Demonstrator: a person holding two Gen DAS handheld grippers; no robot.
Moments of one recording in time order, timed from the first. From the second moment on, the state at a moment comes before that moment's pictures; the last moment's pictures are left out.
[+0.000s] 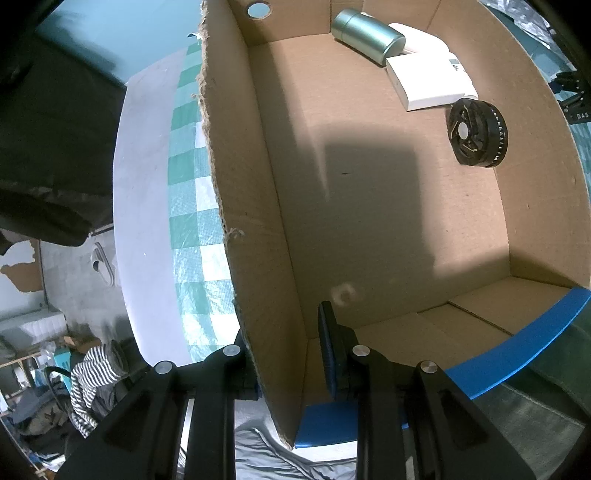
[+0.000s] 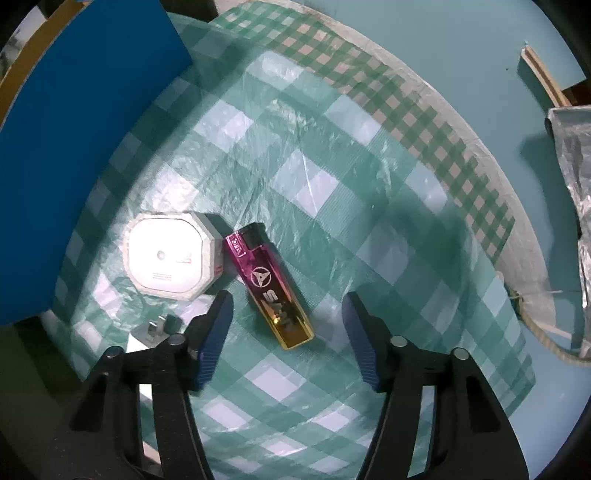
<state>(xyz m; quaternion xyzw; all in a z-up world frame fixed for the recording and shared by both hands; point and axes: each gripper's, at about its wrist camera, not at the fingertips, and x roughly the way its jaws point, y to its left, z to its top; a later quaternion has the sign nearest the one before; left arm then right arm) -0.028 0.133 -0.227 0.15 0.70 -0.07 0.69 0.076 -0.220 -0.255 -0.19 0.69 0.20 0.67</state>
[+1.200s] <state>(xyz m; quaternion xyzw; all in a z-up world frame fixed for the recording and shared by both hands) -0.030 0.135 -0.228 0.16 0.70 -0.08 0.69 0.071 -0.214 -0.252 -0.10 0.72 0.15 0.67</state>
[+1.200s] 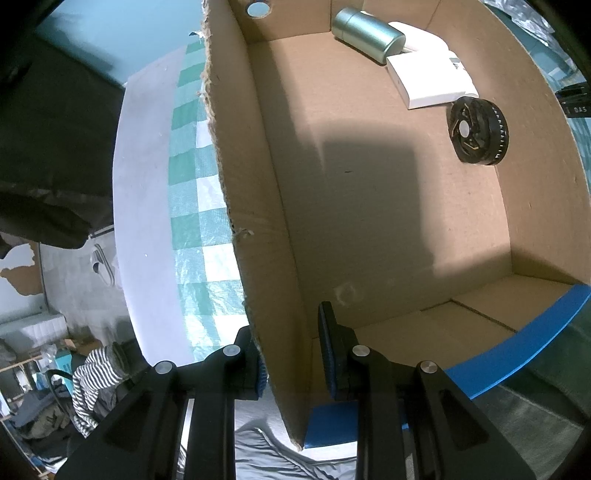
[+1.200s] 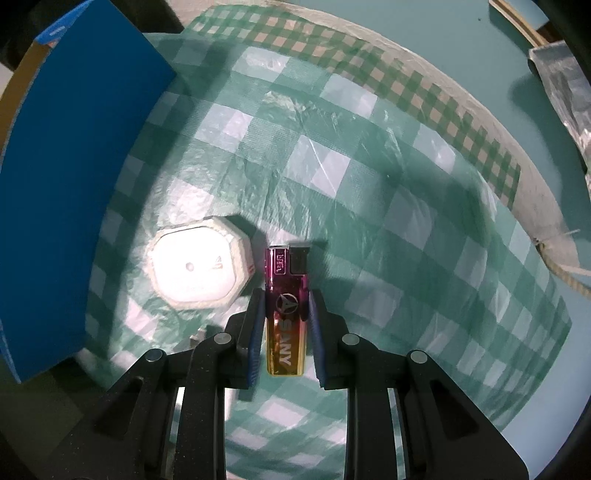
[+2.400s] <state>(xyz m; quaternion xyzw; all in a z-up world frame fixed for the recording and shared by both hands) -0.029 0.139 -0.224 0.15 0.70 -0.09 0.70 0.104 -0.071 -0.125 -0.13 0.65 0.26 0.71</state>
